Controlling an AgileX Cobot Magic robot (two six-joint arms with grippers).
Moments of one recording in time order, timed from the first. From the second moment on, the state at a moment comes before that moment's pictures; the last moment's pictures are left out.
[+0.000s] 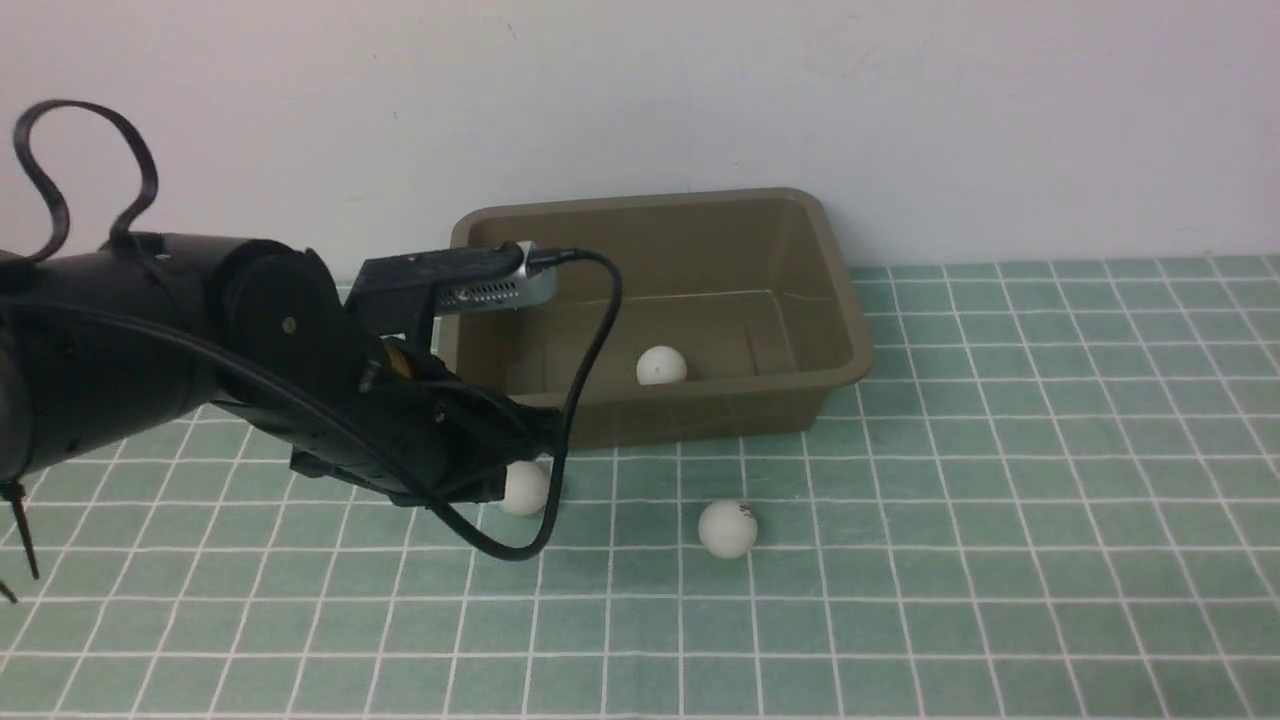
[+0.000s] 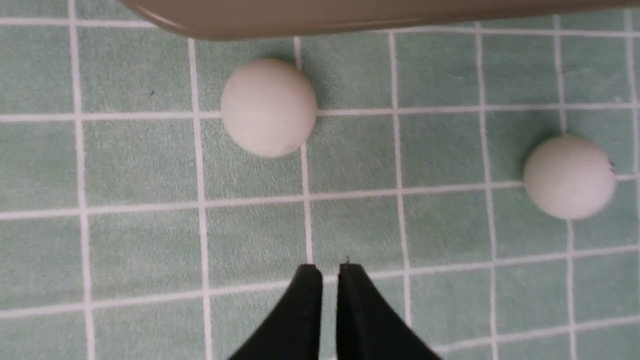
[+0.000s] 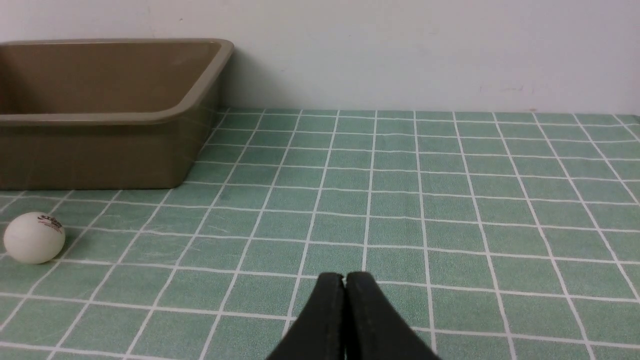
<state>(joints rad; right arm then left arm) 0.08 -0.01 0.03 0.01 0.35 0.01 -0.41 1.60 -1.02 -0.21 0.58 -0.28</state>
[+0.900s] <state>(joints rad) 0.08 -0.01 0.03 0.01 0.35 0.01 -0.38 1.91 -1.02 -0.21 0.20 -0.37</state>
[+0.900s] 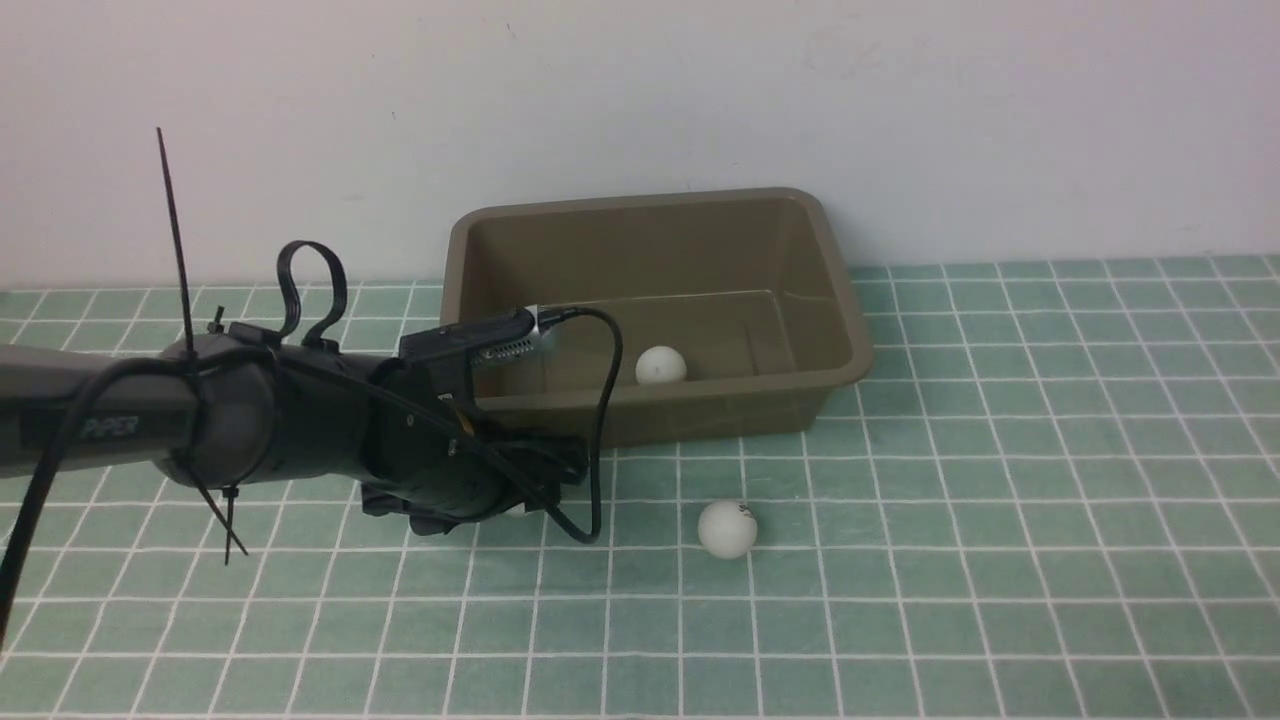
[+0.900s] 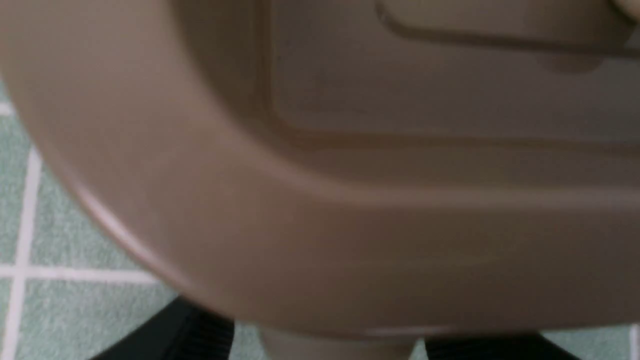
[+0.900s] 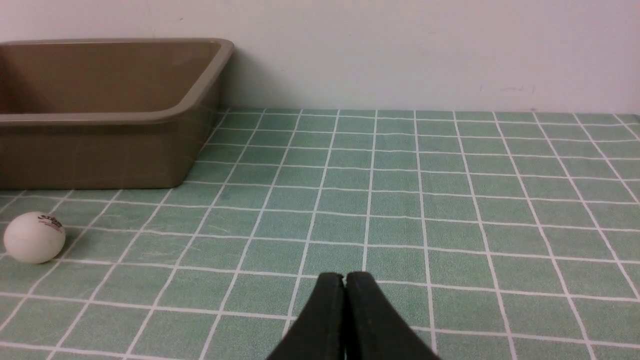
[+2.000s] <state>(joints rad) 0.08 -0.01 0.03 0.01 0.35 0.01 -0.38 1.96 -1.65 -0.23 0.76 -0.25</state>
